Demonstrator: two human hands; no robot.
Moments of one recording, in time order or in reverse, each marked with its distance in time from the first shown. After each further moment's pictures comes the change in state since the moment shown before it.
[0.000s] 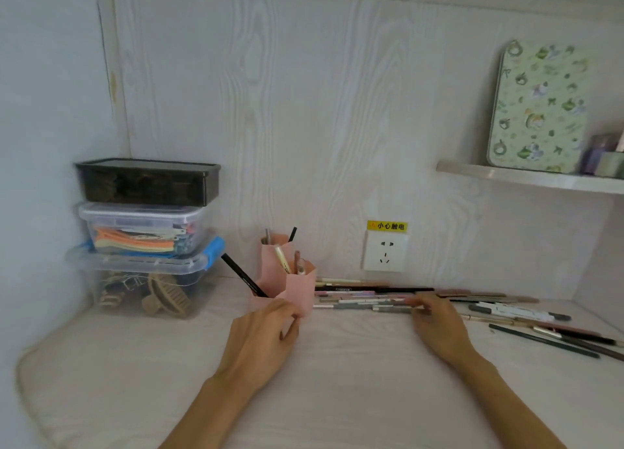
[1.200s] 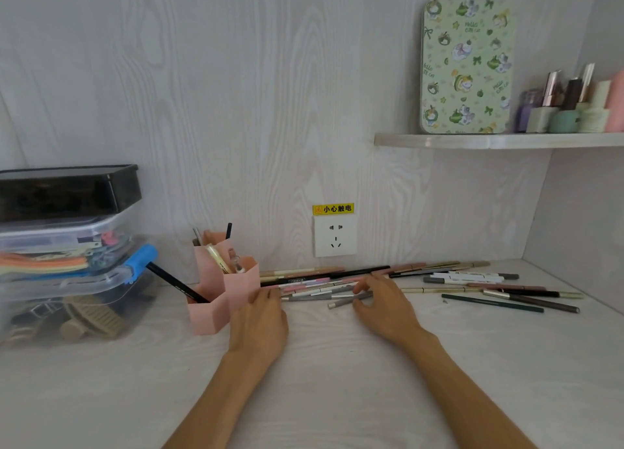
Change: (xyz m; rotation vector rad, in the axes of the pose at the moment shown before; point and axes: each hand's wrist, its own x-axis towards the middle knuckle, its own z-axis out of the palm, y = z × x) left_hand 0.050 0.060 0.056 0.302 -0.173 -0.130; right_hand -0.001 0.002 0.002 -0.028 -0.069 0.006
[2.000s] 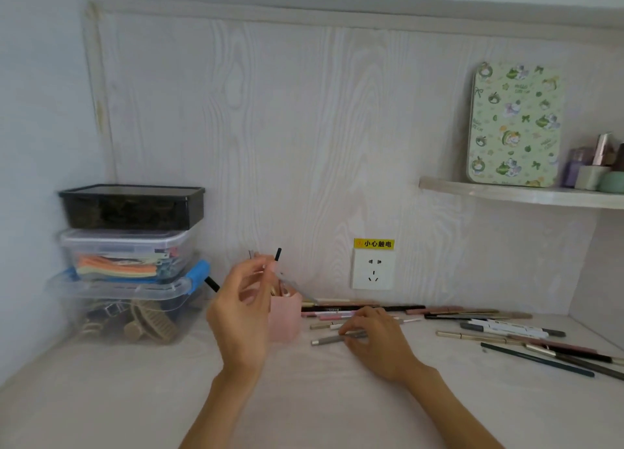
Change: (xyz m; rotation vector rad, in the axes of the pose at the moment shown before) left_hand -0.014 -0.038 -0.063 -1.059 0.951 -0.001; right_hand 0.005 -0.044 0.028 -0.080 -0.100 -0.329
